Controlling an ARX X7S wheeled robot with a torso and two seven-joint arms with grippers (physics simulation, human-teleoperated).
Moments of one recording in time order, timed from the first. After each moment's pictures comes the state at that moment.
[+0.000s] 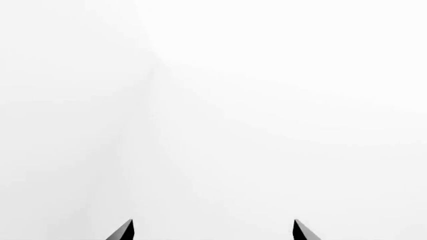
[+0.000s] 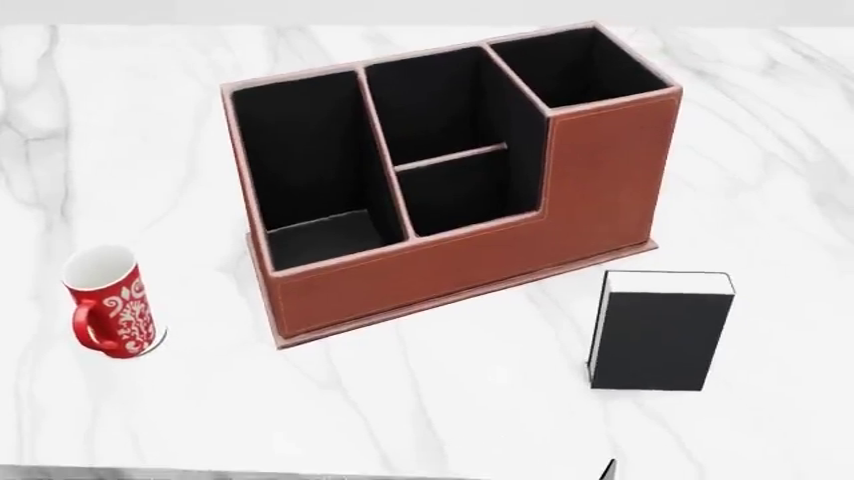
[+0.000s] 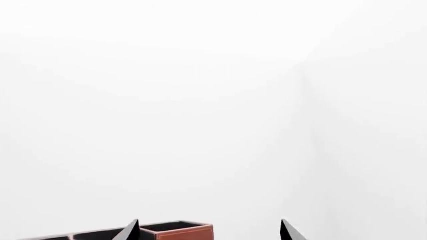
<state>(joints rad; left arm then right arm) 0.15 -0.08 0.07 -0.01 -0.26 0.95 -0.18 -0.17 0.11 -0.07 -0.06 -0.11 -0.75 0.42</state>
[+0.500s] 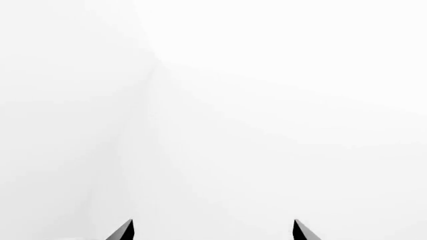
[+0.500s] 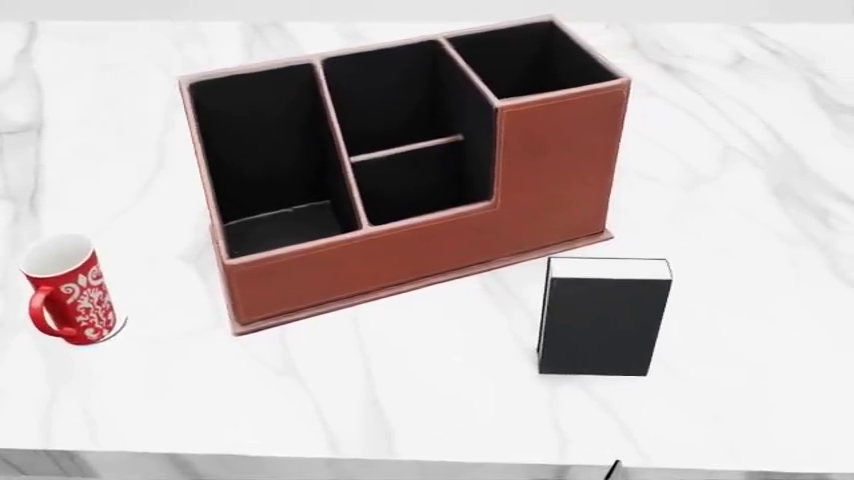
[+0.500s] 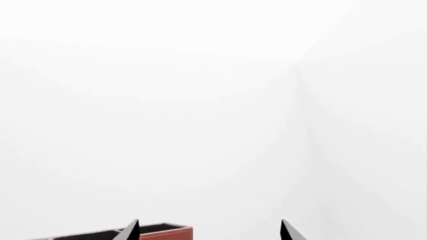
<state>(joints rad) 0.14 -0.10 0.09 -0.01 -0.26 0.95 -0.21 -0.17 0.13 -0.10 -0.06 -0.10 -0.76 0.45</state>
